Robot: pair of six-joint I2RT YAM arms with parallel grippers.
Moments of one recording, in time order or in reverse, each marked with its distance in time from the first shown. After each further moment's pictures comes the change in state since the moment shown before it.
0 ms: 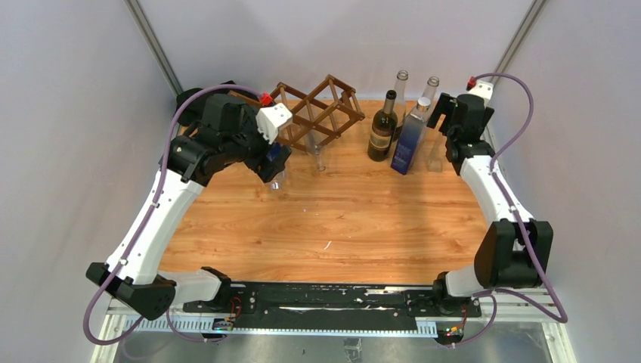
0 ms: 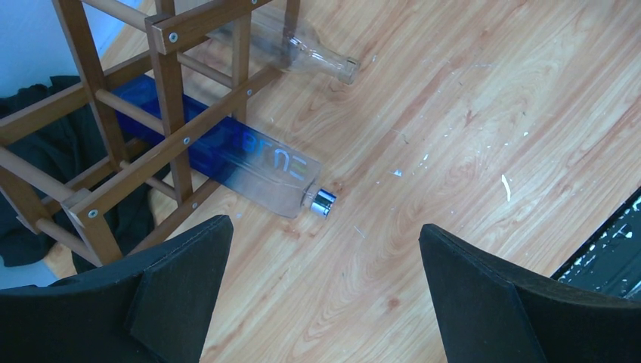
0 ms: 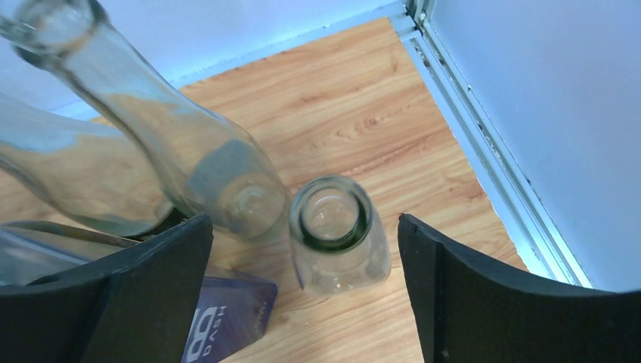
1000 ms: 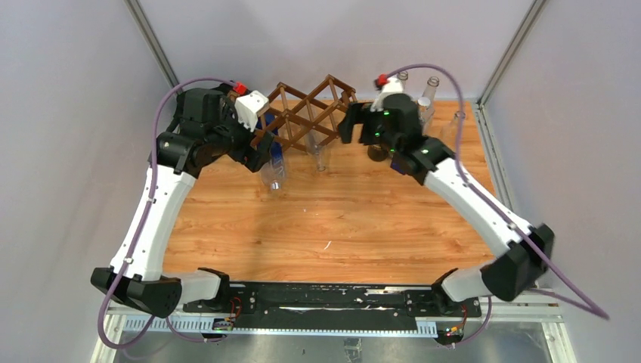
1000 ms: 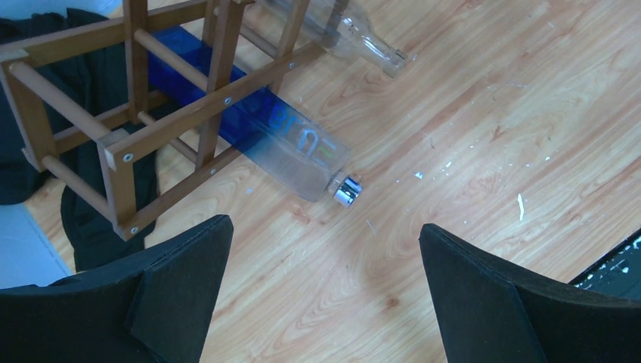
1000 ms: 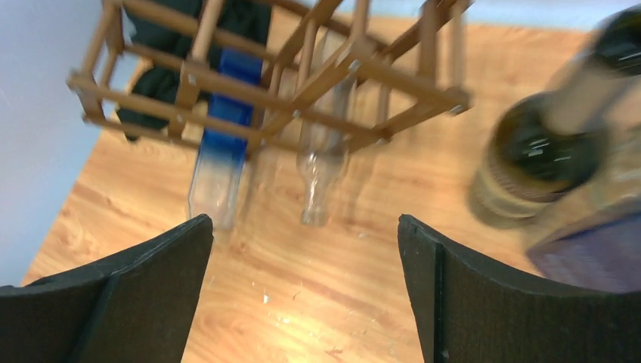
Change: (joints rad) left arm 0.177 0.009 0.002 0.006 0.059 -0.052; right arm 0.551 -0.092 0.236 -0.252 -0.221 0.152
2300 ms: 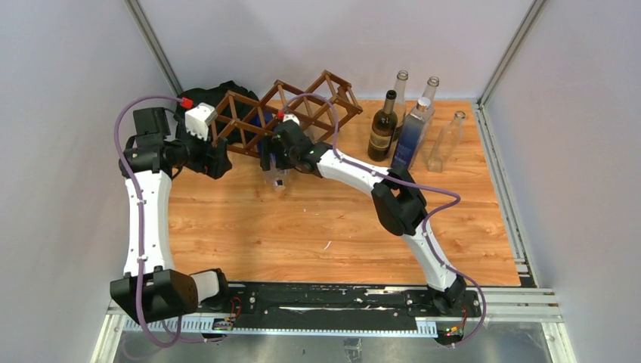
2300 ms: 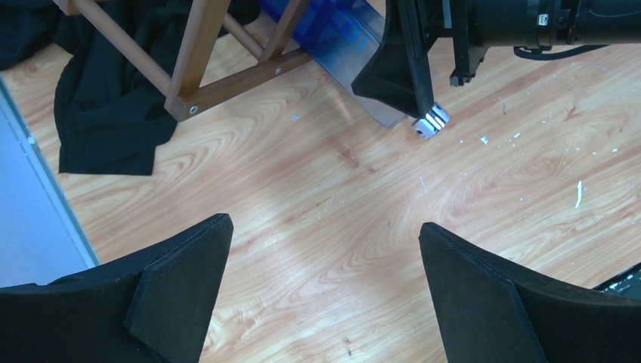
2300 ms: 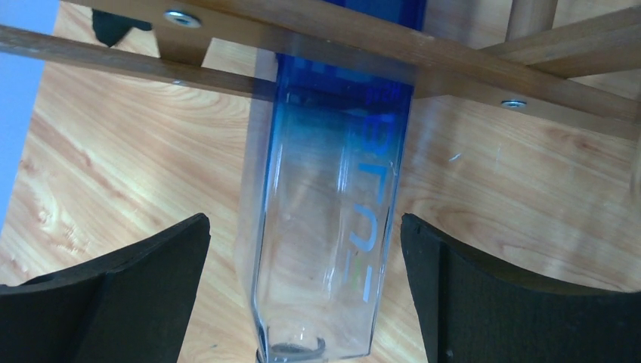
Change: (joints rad) left arm 0.509 -0.049 -0.208 0.010 0.290 0.152; right arm 0.283 0.946 0.560 0.061 -0.054 0.195
